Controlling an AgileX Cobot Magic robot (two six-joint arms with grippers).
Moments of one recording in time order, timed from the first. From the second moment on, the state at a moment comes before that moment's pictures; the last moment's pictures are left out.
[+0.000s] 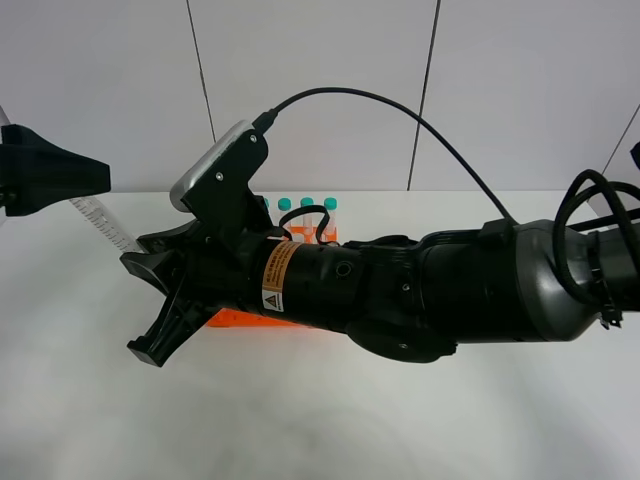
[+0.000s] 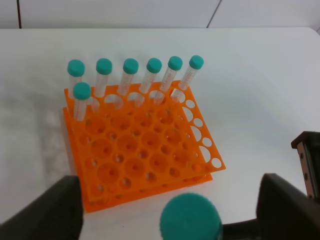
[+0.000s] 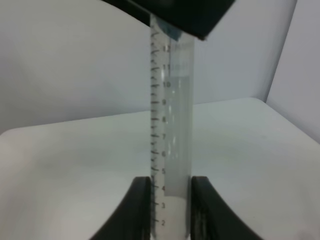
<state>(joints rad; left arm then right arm) -0.09 0.87 -0.81 -0.58 0.61 0.38 0.94 1.76 -0.97 -0.37 -0.57 0.17</state>
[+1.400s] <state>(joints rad) -0.09 0.87 -0.81 -0.73 0.59 0.56 0.93 1.76 -0.97 -0.42 -0.60 0.23</state>
